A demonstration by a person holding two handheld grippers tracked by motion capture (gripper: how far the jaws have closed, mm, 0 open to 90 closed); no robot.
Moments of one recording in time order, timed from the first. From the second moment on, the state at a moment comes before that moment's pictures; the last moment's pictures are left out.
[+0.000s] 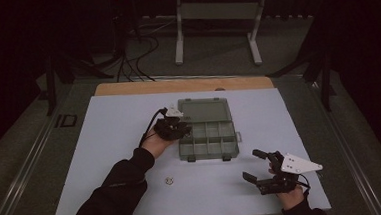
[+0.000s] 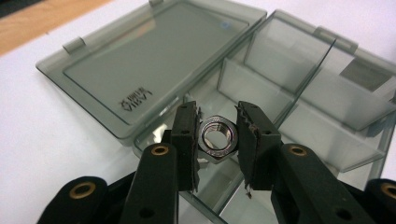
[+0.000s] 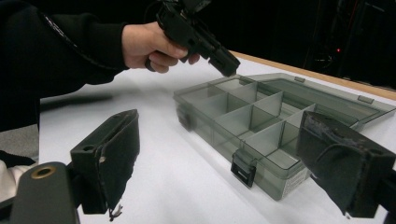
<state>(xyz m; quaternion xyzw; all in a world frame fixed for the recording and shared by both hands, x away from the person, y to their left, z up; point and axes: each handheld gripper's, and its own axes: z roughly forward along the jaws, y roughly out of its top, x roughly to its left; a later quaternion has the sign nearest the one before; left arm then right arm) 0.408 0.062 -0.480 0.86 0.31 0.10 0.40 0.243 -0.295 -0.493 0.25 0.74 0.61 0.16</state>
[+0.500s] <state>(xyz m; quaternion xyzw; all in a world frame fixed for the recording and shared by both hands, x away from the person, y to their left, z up) 0.409 0.057 -0.497 0.87 0.31 0.10 0.36 0.242 -0.295 -0.493 0.25 0.74 0.61 0.16</state>
